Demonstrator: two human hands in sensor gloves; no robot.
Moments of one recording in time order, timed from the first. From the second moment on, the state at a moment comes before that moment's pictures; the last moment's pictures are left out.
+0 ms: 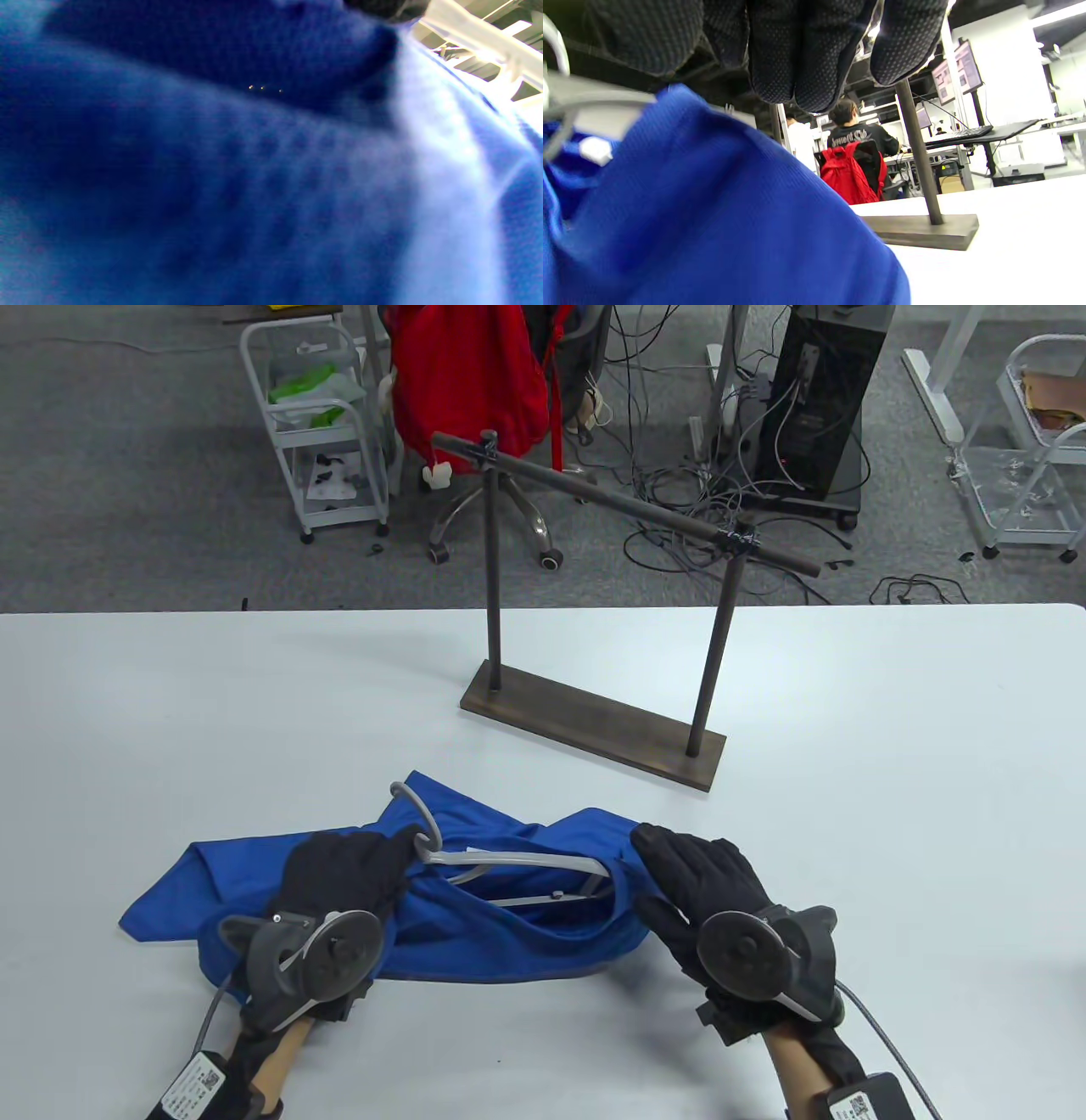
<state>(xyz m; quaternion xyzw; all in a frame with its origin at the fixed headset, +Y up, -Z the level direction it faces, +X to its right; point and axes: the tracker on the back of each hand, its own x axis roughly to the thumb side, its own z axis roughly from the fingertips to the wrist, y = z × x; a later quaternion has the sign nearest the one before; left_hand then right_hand) -0.219 -0.628 -0.224 0.22 -0.11 0.06 0.97 0.134 -0.645 -0.222 0.16 -0.14 0.97 0.11</state>
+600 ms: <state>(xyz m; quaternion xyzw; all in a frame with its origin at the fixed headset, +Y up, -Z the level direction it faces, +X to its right) -0.177 -0.633 -0.201 0.20 -0.18 0.05 0.96 0.079 -0.654 -0.201 0.19 -0.21 0.96 0.03</state>
